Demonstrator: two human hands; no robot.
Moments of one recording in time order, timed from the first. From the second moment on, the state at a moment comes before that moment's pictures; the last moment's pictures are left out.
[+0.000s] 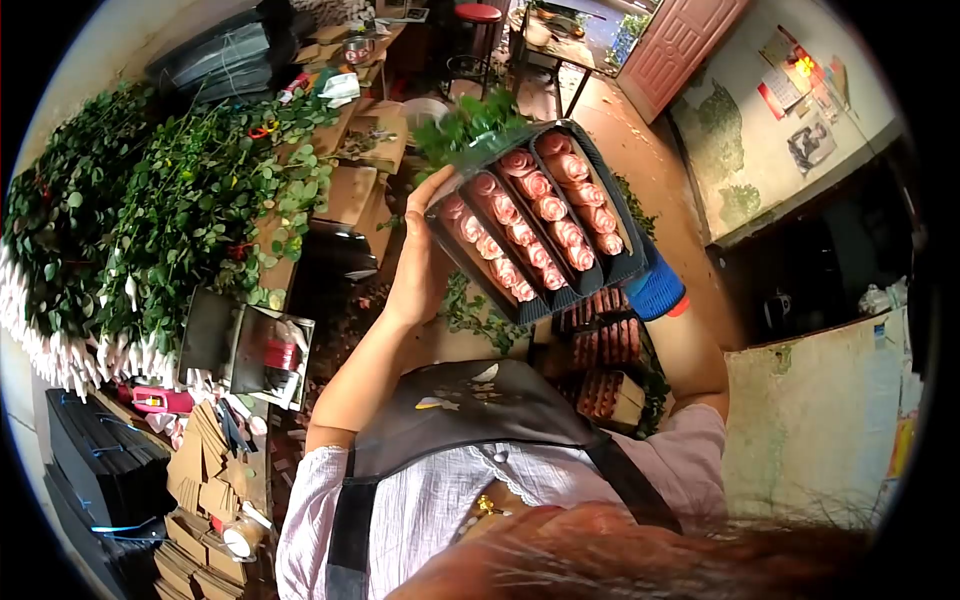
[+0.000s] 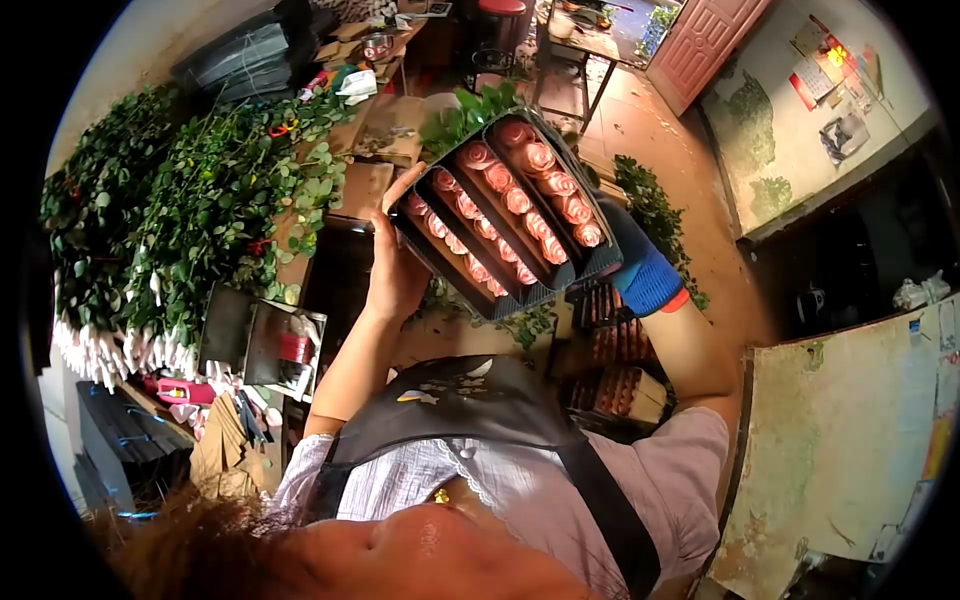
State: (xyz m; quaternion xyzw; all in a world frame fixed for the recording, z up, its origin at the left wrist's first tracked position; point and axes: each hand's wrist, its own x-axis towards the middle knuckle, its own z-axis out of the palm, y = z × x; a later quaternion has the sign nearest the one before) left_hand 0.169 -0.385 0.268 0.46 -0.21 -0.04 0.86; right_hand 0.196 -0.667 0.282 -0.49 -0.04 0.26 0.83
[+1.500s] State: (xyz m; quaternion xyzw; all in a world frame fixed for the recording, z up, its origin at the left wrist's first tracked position) left_hand 0.282 -0.397 -0.031 0.75 0.16 -0.43 0.49; right_hand 0.450 -1.057 -0.187 -0.66 0.54 -0.18 0.50
